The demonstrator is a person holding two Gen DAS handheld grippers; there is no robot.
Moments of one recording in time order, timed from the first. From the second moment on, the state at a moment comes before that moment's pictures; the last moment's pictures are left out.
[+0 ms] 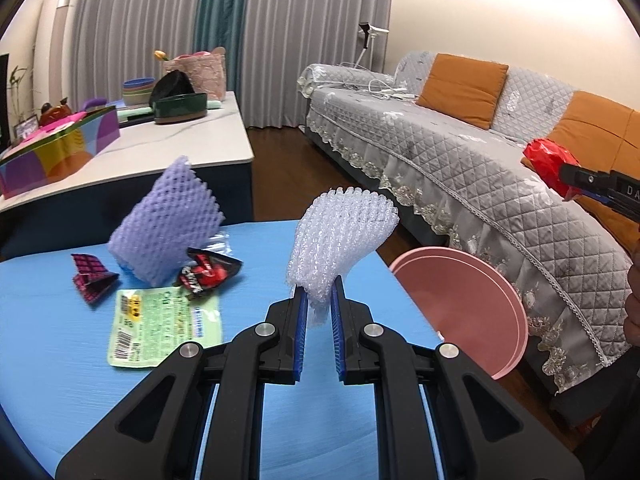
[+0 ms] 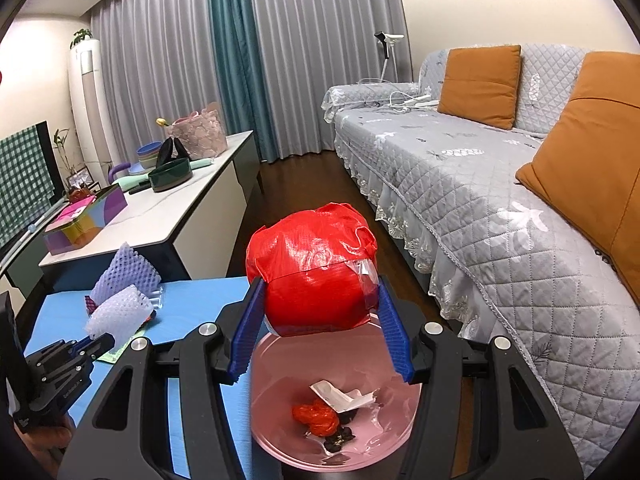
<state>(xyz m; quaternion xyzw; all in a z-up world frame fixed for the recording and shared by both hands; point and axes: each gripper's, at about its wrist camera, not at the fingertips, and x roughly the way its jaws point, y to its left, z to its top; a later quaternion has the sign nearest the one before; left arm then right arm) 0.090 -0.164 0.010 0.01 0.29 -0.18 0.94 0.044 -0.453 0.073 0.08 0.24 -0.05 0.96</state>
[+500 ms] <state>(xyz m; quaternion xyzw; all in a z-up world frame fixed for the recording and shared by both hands) 0.093 -0.215 0.004 0.02 0.31 -0.23 0.92 0.053 -0.466 0.065 0.08 0.25 -0.07 0.96</state>
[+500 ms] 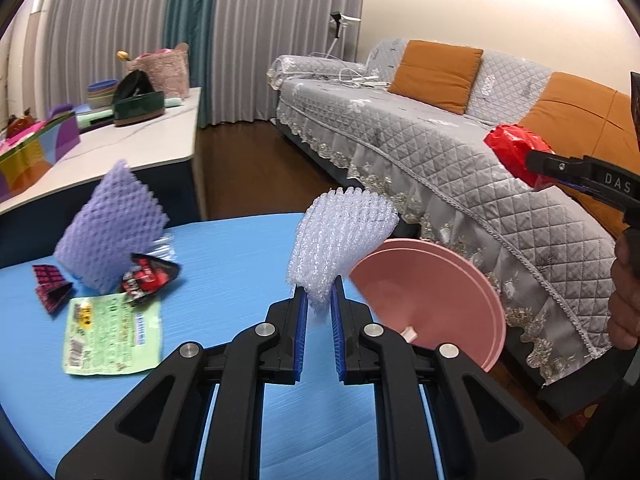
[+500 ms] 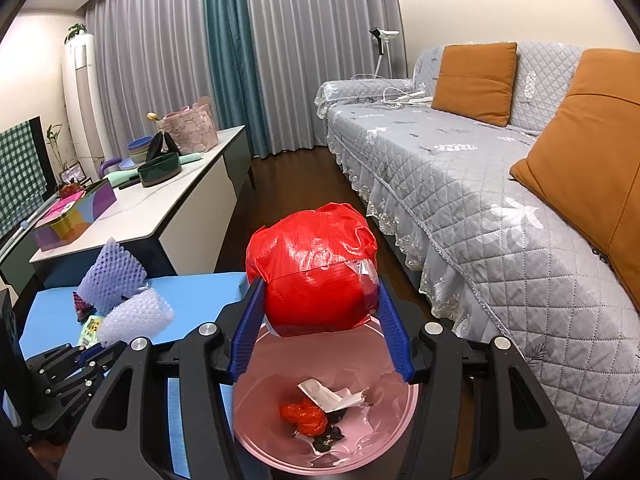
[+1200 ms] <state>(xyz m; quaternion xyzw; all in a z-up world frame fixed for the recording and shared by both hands) 0.140 -0.319 -0.025 0.04 0.36 -0.29 0.88 0.073 -0.499 0.039 0.11 0.29 -0.09 0.95</state>
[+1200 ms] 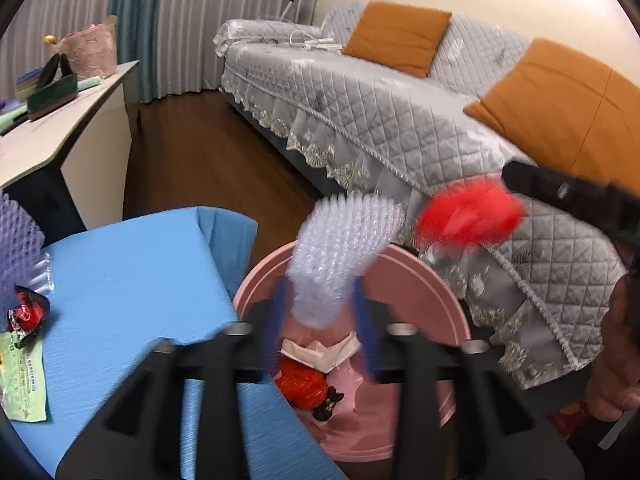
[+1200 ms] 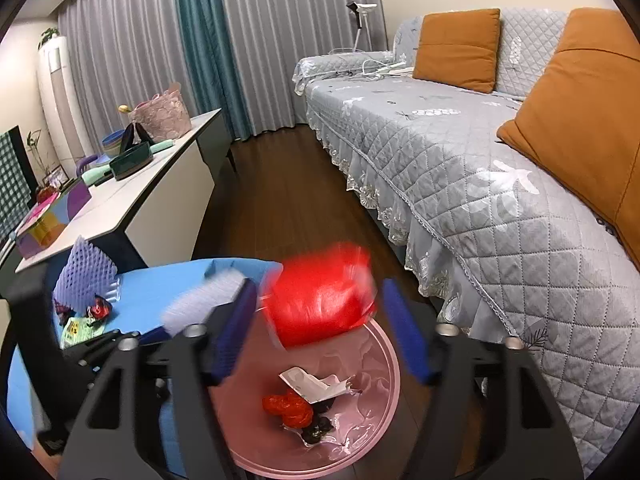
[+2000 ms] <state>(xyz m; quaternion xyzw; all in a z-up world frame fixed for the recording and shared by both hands) 0.070 -0.165 0.070 0.03 0.26 -0.24 0.94 0.064 -0.423 0.081 0.13 0.21 -0.04 0.97</state>
